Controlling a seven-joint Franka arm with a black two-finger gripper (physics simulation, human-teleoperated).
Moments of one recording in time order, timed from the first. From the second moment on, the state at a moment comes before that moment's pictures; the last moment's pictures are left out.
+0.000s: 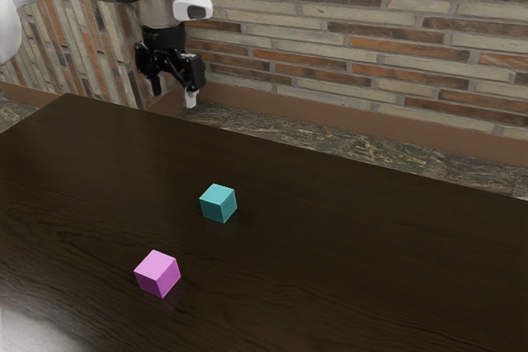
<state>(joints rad) 0.03 0.23 -0.07 -1.38 0.05 1.53 0.05</state>
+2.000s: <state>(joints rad) 0.07 0.62 -0.04 -1.61 -0.04 2.23 0.11</state>
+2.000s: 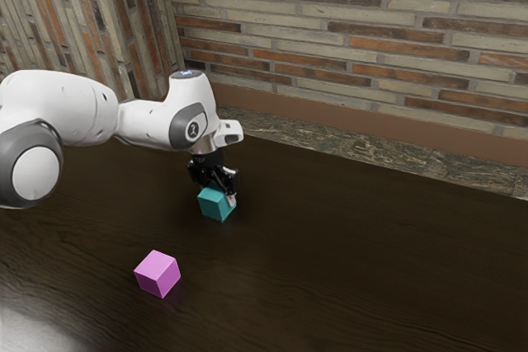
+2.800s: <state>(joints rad) 0.07 0.10 -0.04 -2.19 0.04 2.15 0.09</state>
